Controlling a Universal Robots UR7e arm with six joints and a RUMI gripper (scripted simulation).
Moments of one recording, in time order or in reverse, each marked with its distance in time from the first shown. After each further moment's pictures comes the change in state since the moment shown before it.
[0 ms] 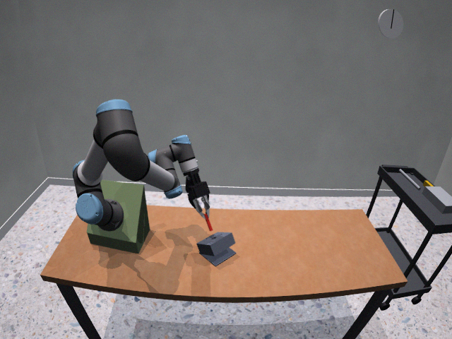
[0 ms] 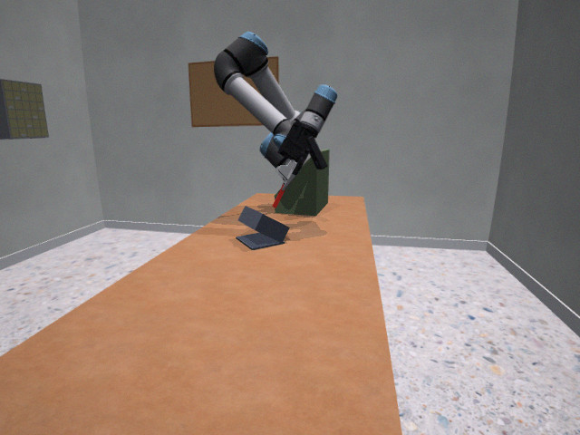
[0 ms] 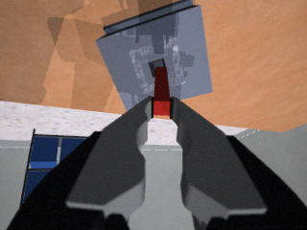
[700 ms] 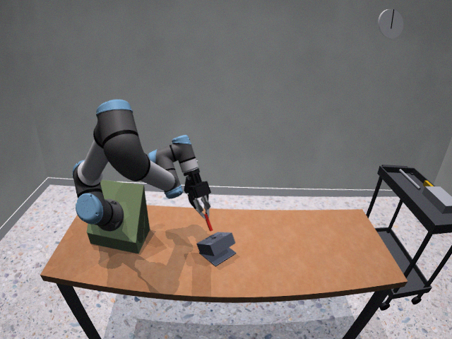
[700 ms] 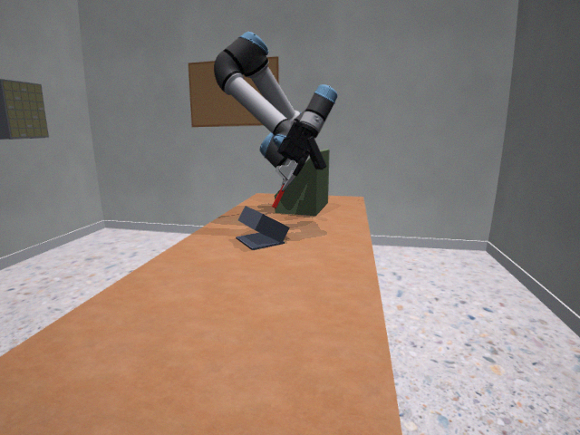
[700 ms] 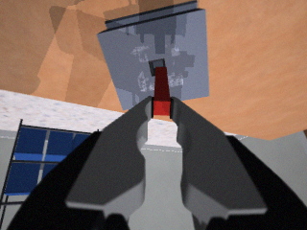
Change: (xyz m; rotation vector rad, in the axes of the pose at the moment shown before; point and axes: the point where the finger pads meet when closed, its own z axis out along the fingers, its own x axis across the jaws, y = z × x) arm 0.000 0.000 0.000 0.000 0.000 -0.089
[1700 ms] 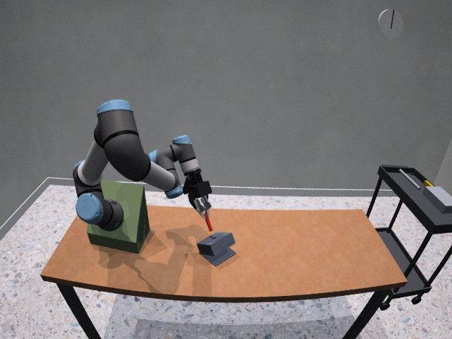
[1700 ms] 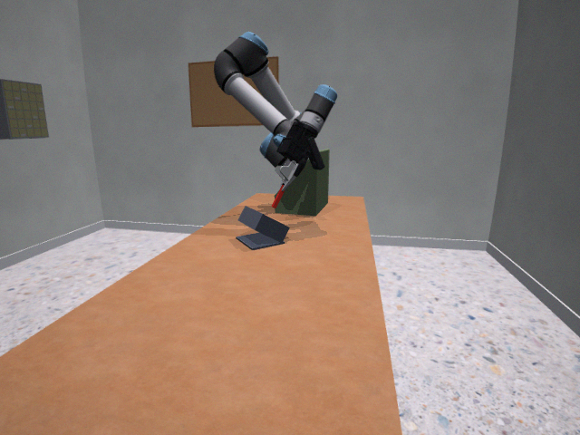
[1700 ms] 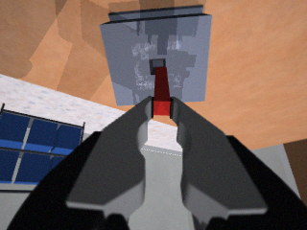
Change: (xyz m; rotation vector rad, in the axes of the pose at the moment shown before) arm -0.001 0.001 0.001 0.000 0.000 -0.125
